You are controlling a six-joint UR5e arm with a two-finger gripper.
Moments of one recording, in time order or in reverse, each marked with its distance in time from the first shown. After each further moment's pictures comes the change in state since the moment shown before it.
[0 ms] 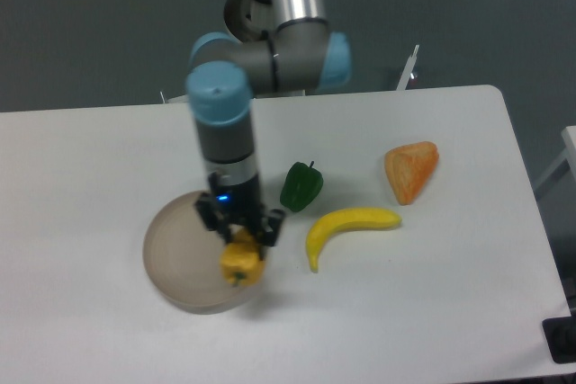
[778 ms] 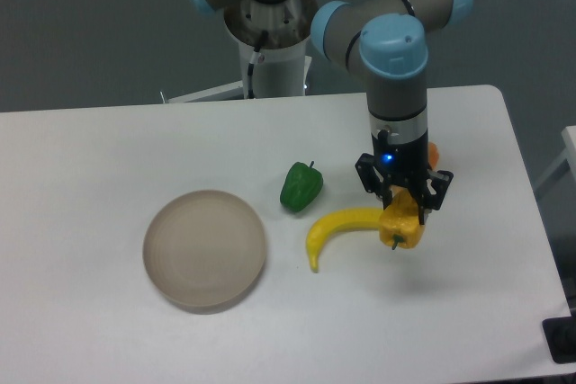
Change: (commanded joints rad) arm 0.191 0.026 0.041 -0.022 -0.005 0.323
